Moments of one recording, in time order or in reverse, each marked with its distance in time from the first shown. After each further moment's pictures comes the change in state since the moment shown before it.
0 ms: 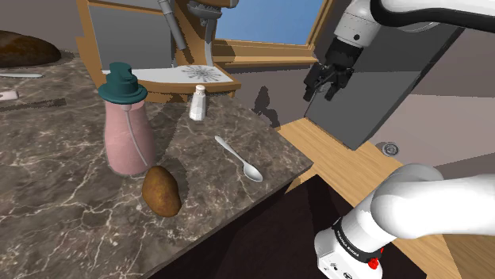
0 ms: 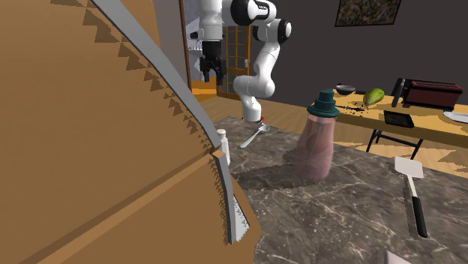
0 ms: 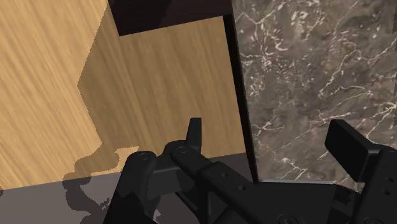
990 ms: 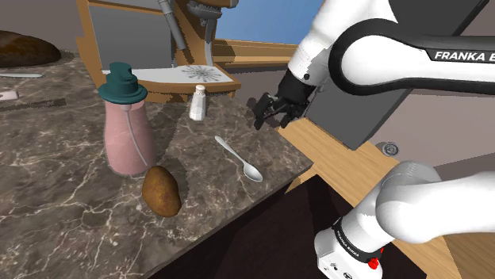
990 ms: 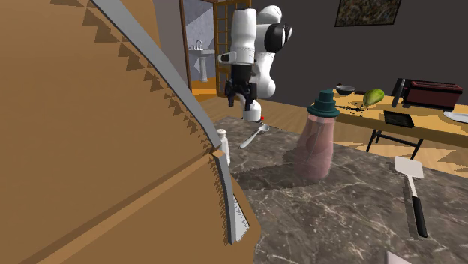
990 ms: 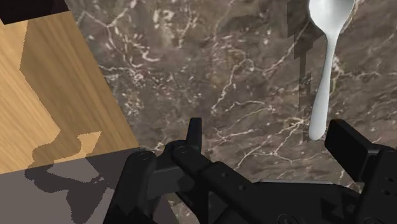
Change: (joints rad) arm 0.131 0.008 0.263 -0.214 0.201 0.391 0.253
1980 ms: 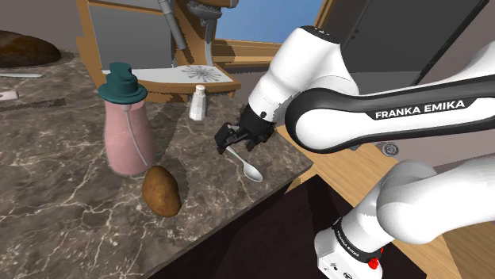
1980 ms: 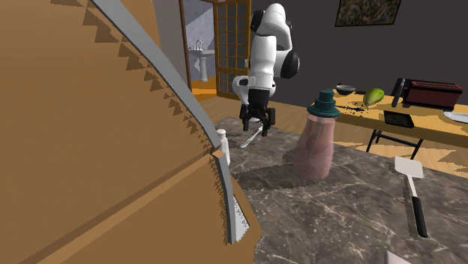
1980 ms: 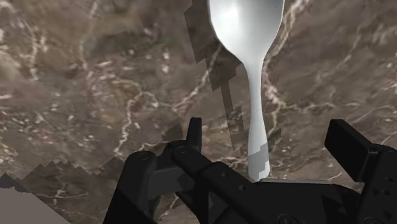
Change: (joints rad) arm 0.028 0.210 0.219 -0.057 0.070 0.375 0.164
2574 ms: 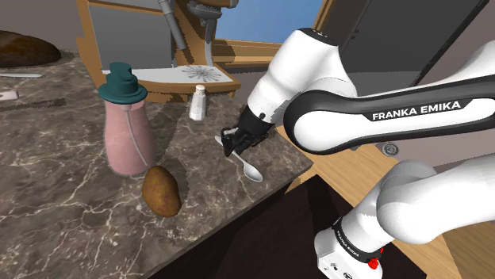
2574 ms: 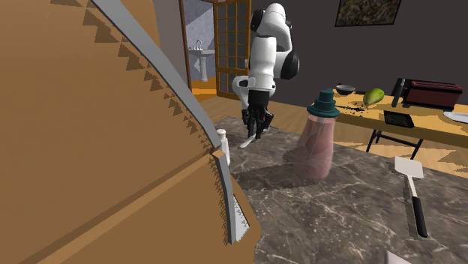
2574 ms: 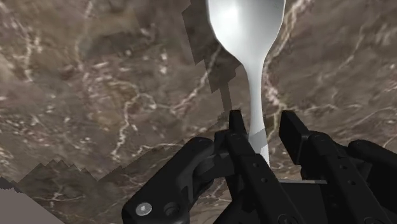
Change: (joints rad) arm -0.002 0.010 0.004 -0.002 0.000 0.014 0.002
